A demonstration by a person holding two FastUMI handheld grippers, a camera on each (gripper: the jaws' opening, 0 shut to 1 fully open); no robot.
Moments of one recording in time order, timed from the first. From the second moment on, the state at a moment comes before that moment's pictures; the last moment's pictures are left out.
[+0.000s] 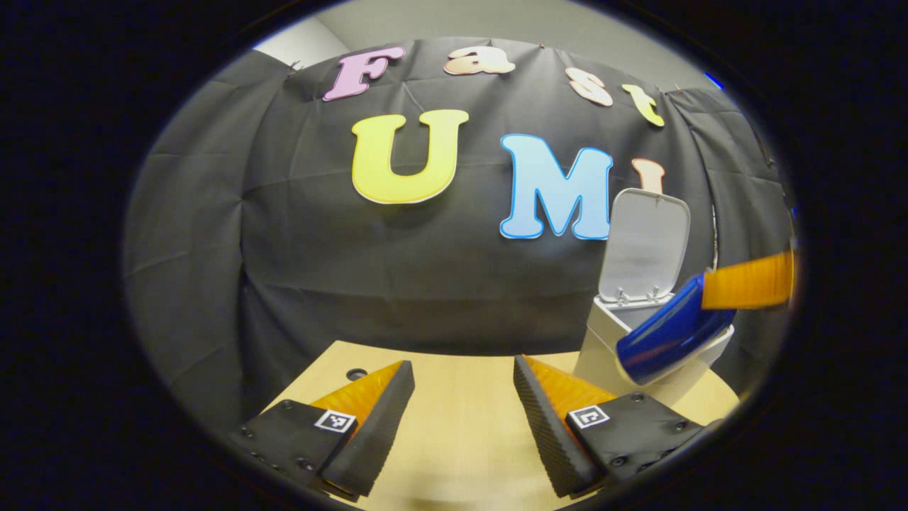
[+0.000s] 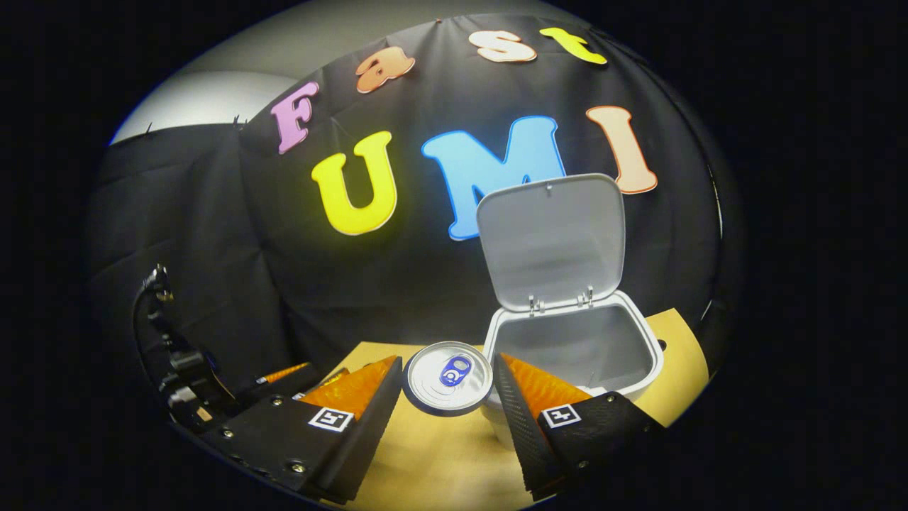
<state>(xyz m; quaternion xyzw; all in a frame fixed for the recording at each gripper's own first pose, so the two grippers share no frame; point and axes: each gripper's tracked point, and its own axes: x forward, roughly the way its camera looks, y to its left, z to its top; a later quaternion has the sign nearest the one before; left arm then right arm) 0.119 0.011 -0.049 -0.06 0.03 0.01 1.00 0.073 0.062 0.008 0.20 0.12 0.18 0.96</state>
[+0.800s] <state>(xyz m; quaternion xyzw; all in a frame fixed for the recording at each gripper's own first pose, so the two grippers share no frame) 0.129 -0.001 -0.063 -0.07 0.05 0.00 1.00 0.087 -0.007 -0.016 0.22 0.13 0.07 0.96</state>
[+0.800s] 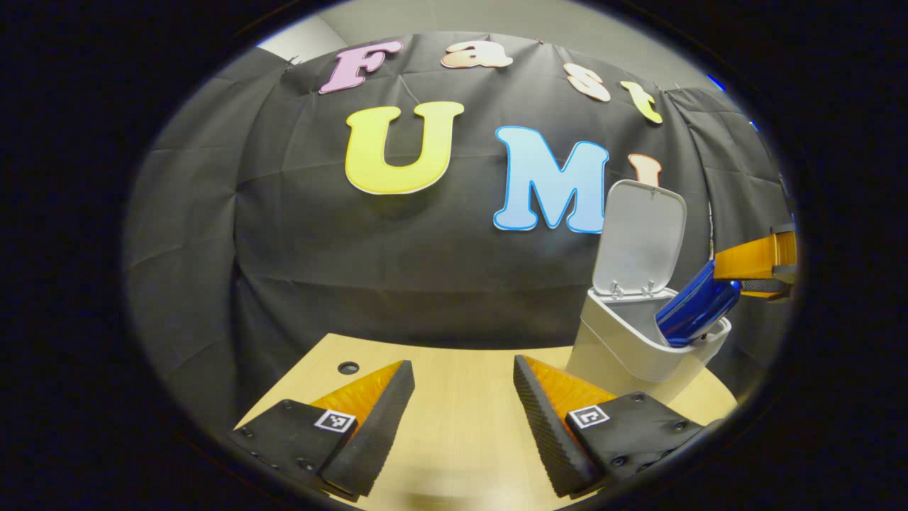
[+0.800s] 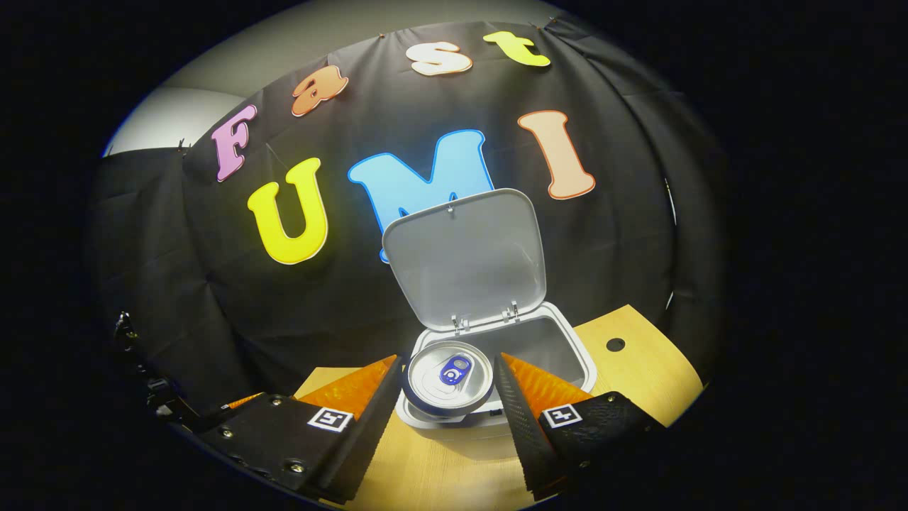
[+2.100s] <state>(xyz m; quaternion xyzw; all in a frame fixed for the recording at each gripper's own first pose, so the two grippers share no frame) 0.122 0.012 -0.084 -0.07 0.07 0.01 0.99 0.181 -0.052 0.098 0.17 -0.01 0.01 0.99</state>
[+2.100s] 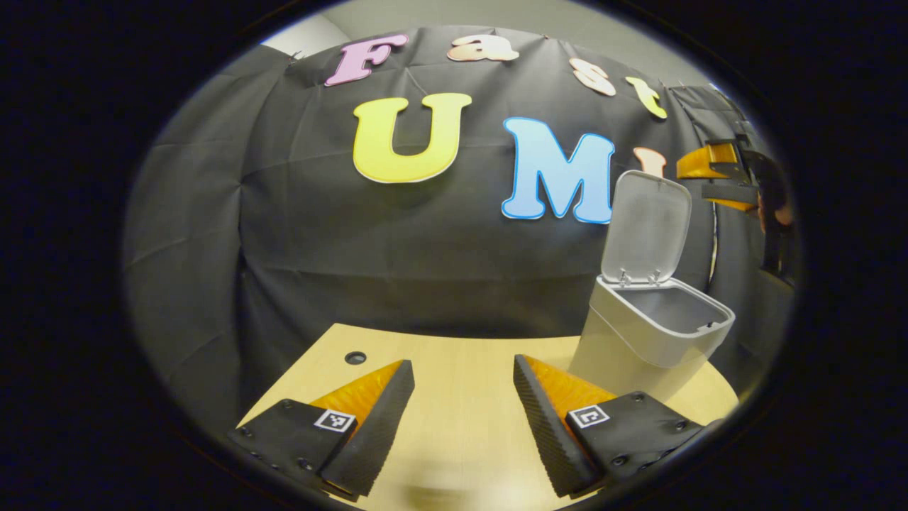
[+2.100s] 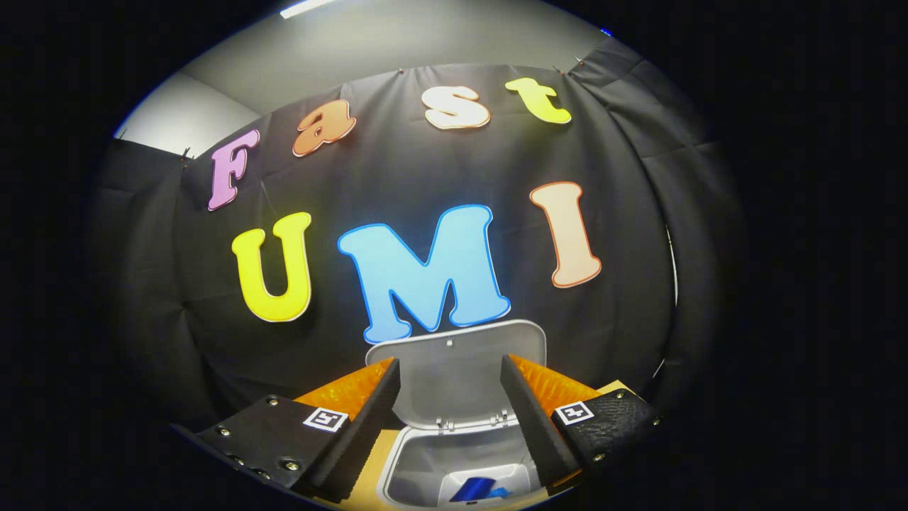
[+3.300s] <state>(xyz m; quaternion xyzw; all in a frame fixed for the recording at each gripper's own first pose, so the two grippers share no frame) 0.136 0.017 -0.097 -0.09 0.08 0.03 0.99 0.225 -0.042 0.105 0.05 -0.03 -0.02 1.00</state>
